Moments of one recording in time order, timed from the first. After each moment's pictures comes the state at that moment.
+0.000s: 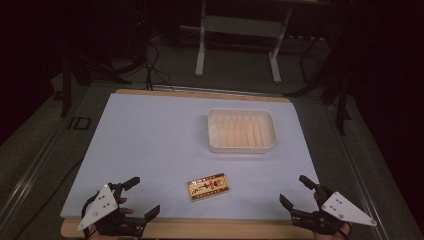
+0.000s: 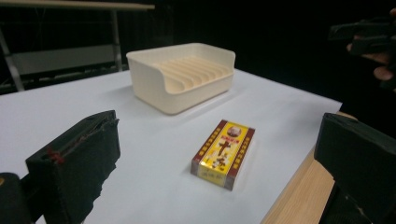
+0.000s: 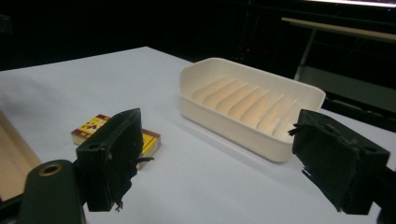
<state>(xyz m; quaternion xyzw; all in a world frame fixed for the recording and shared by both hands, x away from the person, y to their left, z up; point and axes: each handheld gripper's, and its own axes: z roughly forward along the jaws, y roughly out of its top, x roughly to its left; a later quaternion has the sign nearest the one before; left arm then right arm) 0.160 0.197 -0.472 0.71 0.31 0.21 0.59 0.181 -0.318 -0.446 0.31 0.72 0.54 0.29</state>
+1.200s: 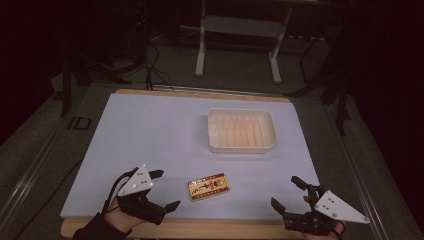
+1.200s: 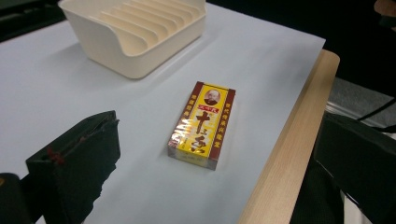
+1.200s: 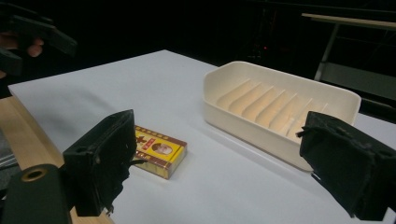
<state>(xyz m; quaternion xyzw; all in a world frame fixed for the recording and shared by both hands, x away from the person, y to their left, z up) 0.207 0.150 -0.443 0.83 0.27 0.12 0.48 0.178 -0.298 -0.439 0.30 0.73 0.56 0.26</state>
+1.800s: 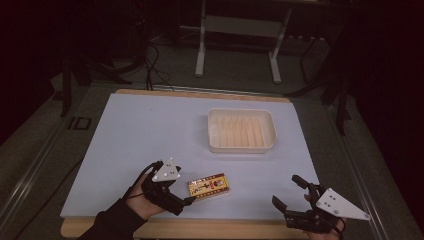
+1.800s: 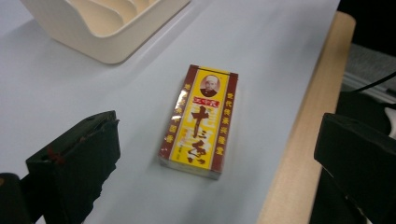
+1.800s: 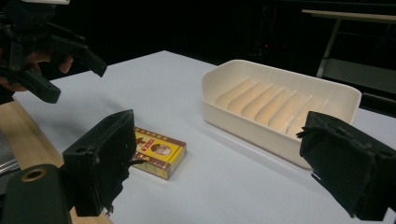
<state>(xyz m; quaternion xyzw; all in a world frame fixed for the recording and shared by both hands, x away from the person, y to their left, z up) 0.242 0.107 -0.453 0.87 0.25 0.09 0.42 0.183 -0.302 -0.439 0.31 0.72 0.56 0.25</state>
